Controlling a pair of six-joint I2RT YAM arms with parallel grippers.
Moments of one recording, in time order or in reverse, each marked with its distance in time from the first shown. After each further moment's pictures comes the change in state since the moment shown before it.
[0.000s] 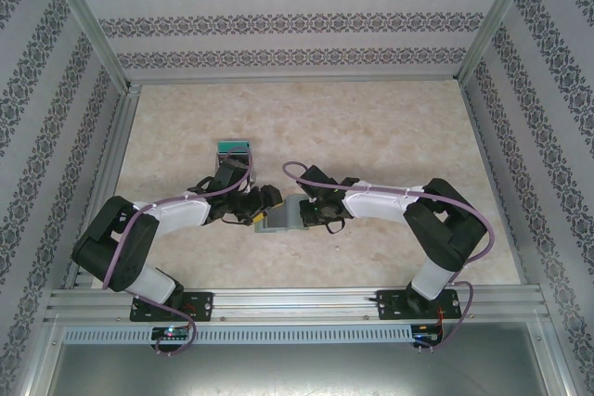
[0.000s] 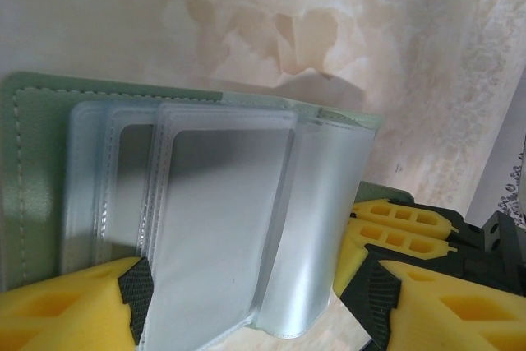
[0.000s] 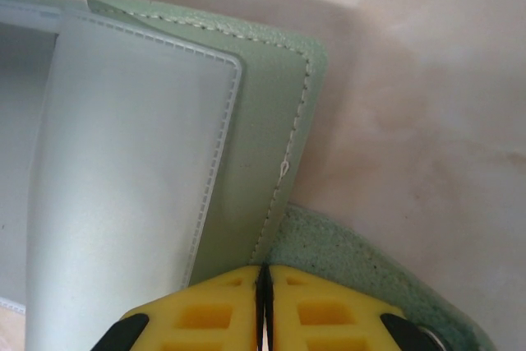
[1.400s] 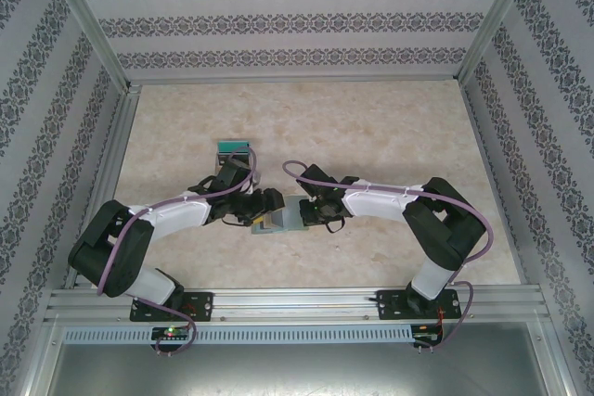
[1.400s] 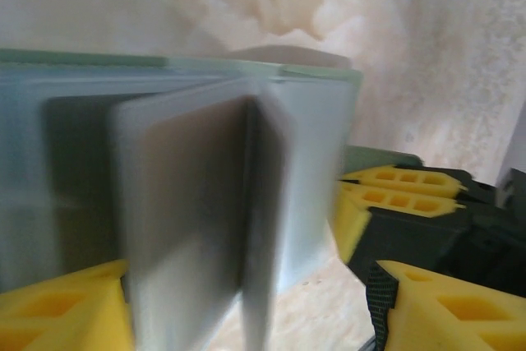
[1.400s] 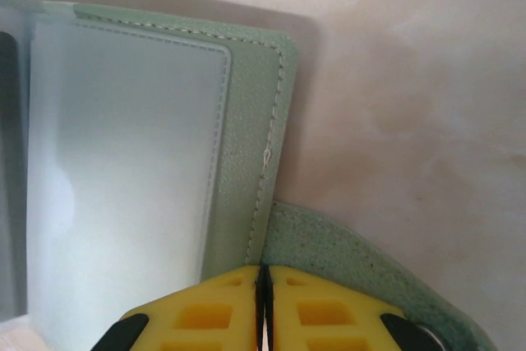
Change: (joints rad) left arm -0.035 -0.034 0.035 -0.089 -0.004 0.078; right arm -0.006 0.009 0.011 -0.012 -0.014 0.000
